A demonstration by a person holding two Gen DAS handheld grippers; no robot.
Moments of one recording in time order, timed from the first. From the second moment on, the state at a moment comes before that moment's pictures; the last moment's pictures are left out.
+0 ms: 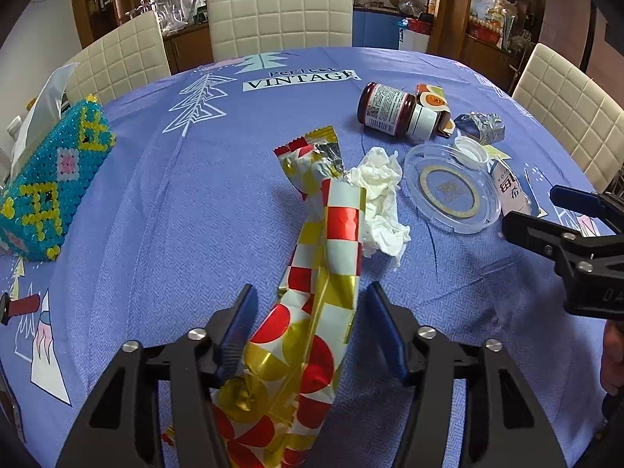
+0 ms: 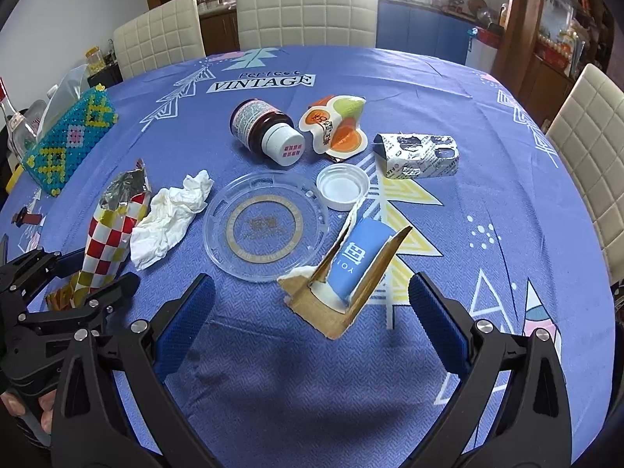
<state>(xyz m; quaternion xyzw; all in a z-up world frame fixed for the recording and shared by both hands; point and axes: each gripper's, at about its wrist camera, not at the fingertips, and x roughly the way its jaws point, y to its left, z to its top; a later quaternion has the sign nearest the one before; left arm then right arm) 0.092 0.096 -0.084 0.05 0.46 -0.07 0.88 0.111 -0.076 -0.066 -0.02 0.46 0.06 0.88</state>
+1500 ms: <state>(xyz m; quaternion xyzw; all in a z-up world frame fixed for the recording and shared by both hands) 0.064 -0.055 -0.034 0.09 0.44 -0.13 0.89 0.034 -0.230 -0.036 0.01 0.42 0.02 0.90</state>
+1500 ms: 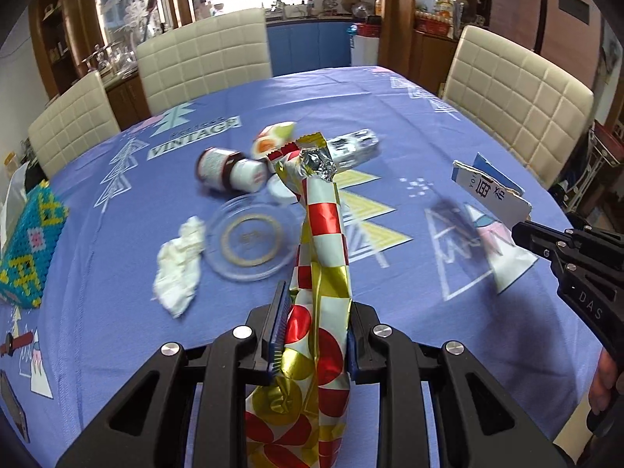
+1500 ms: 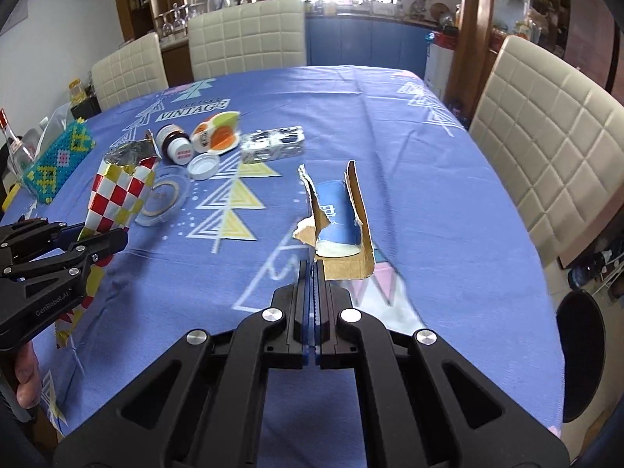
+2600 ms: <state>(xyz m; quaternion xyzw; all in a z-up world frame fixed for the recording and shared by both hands) 0.021 -0.340 -0.028 0.21 0.41 -0.28 0.84 -0.070 -0.483 -0.038 0.12 0.39 -0.13 0.90</state>
